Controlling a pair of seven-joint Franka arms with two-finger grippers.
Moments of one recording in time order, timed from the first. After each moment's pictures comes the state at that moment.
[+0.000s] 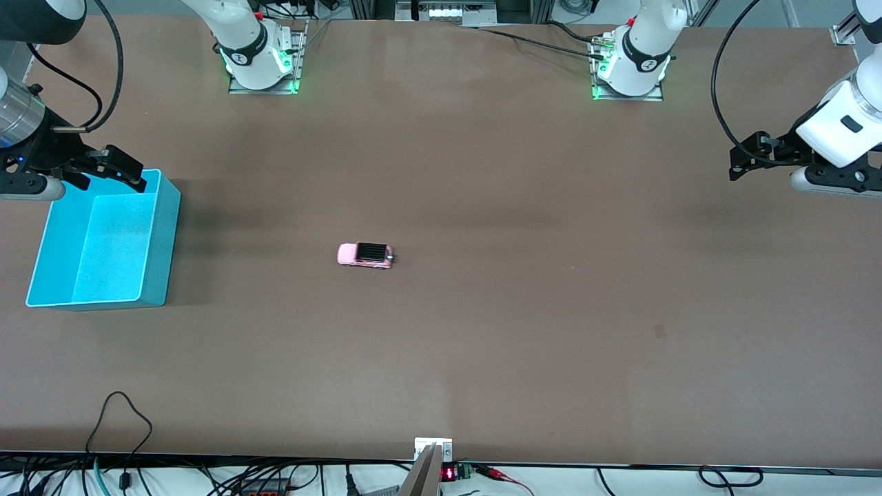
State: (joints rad) left arm -0.02 -0.03 -0.01 -1.71 0.01 1.65 0.07; right arm 0.02 -0.02 0.00 -1.75 0.00 1.76 0.06
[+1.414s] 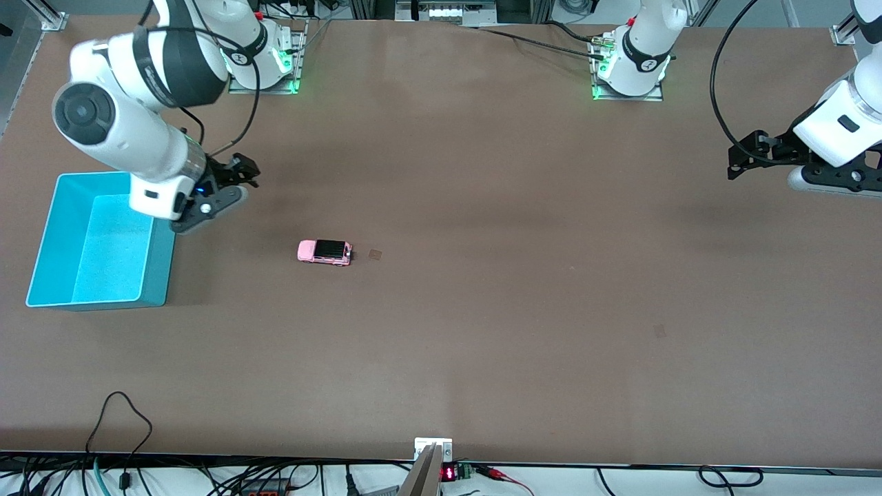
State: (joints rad) left arm -0.03 -0.03 -0.01 -1.71 0.01 1.64 0.07; right arm 0.22 0.09 0.02 -1.96 0.08 1.90 -0.43
